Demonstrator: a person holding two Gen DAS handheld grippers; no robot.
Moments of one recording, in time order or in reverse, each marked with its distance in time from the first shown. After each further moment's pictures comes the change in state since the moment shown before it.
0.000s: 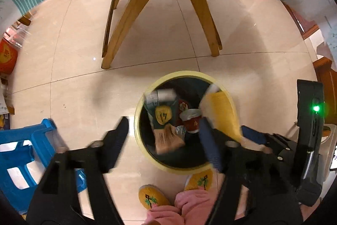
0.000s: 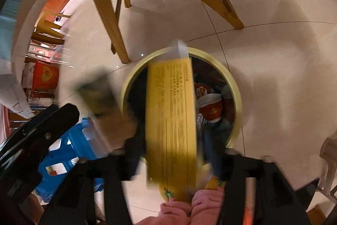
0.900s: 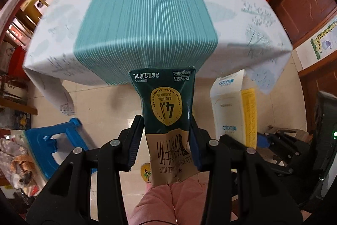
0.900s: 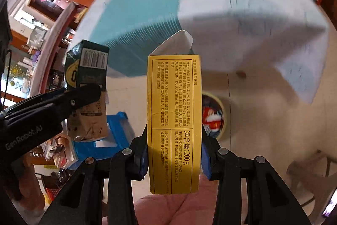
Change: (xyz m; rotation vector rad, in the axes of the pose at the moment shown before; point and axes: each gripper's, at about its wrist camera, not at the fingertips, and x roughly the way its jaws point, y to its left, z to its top) left arm -0.318 -0.031 0.049 -0.015 -0.014 -0.001; right arm -0.326 0.077 0.001 -0.195 -0.072 0.075
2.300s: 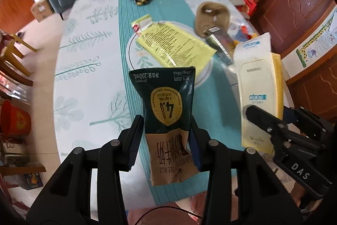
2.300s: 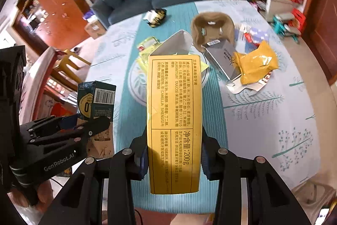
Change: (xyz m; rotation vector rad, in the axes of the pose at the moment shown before) left arm -0.033 0.127 0.296 0.146 -0.109 -0.109; right arm -0.051 0.135 0.323 0.014 -0.274 -0.158
